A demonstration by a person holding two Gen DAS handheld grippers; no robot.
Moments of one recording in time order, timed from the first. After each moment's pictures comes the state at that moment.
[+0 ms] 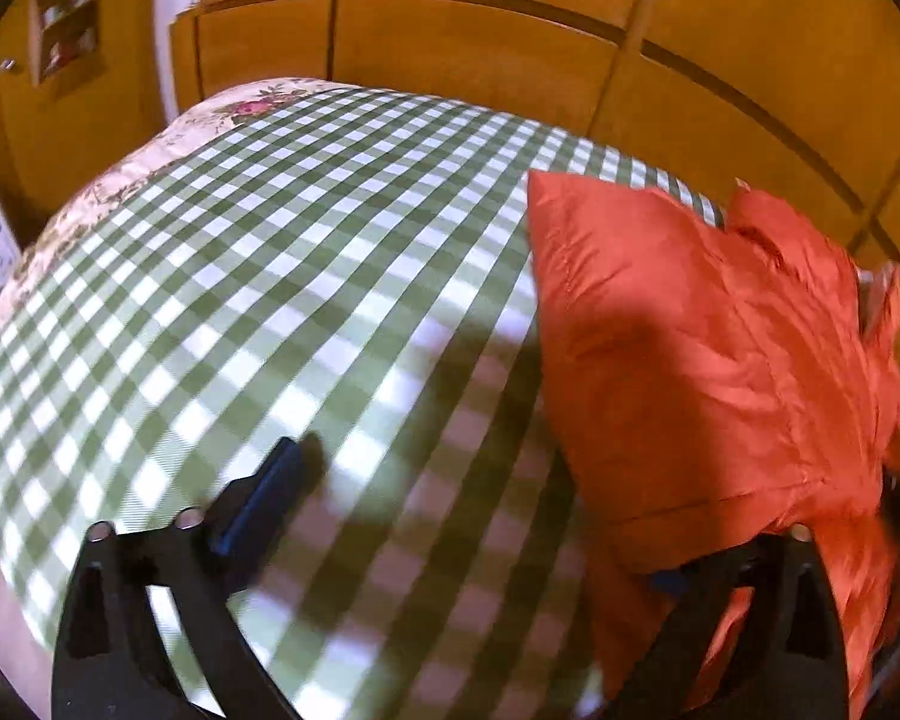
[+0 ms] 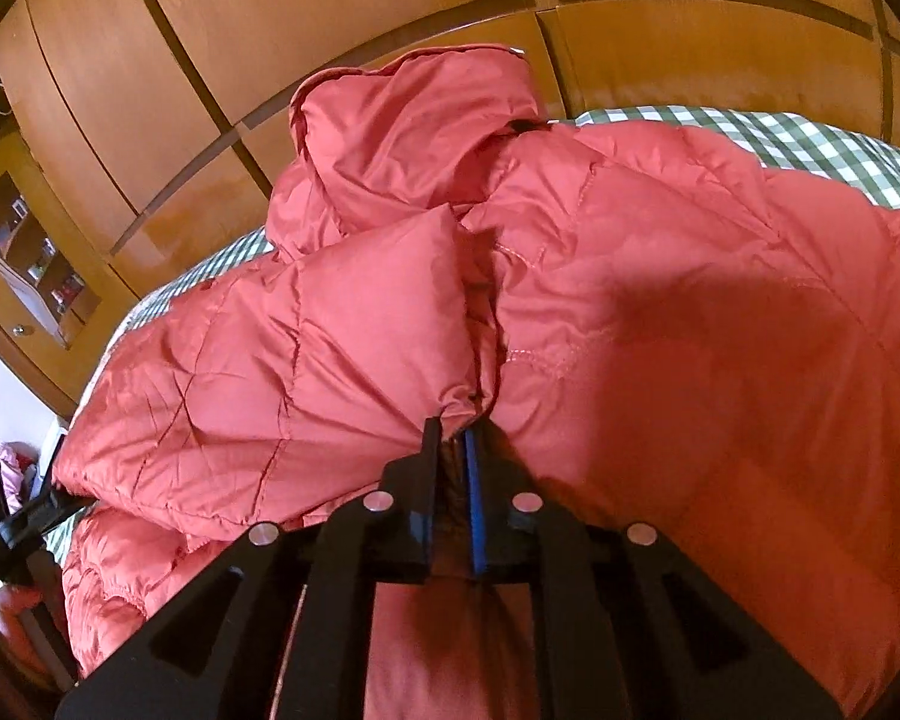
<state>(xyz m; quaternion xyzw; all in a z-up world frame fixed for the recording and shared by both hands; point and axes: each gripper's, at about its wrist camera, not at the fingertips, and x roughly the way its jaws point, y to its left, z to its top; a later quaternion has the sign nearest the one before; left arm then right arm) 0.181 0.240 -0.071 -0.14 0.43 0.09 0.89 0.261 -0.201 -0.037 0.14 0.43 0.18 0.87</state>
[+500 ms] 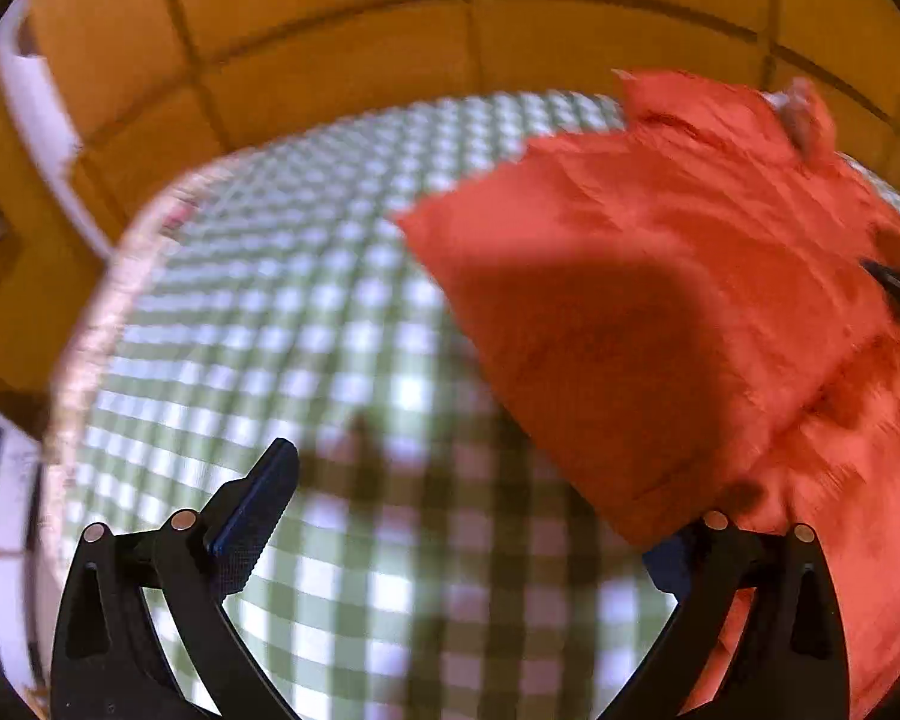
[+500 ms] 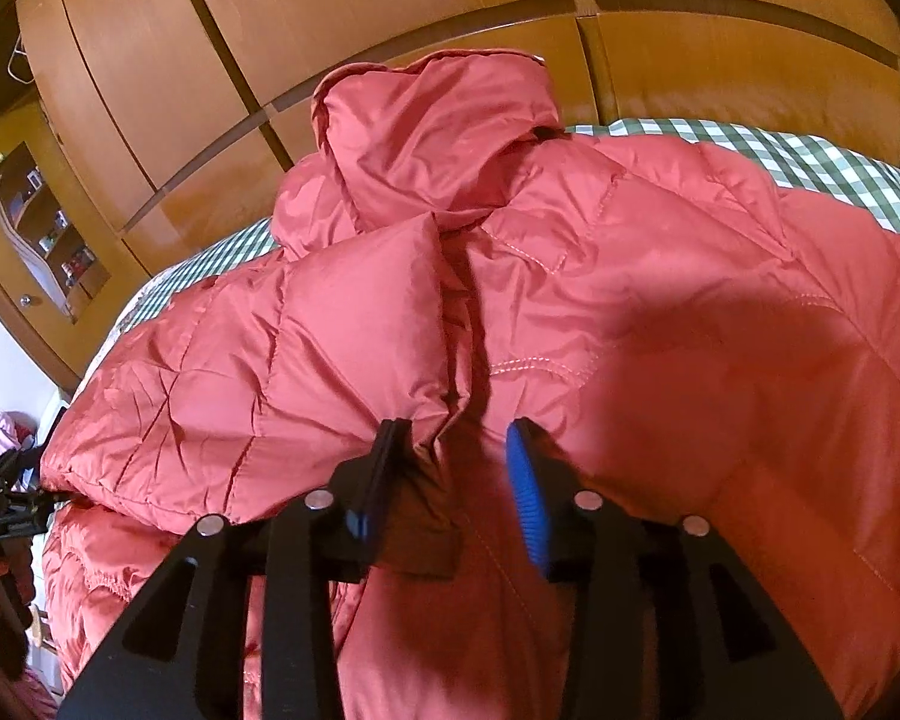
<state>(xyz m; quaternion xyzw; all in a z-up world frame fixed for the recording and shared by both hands) 0.175 0.227 -0.052 0.06 0.47 -0.01 0.88 0.263 -0.187 -0.038 0.12 0.42 0.19 0.88</state>
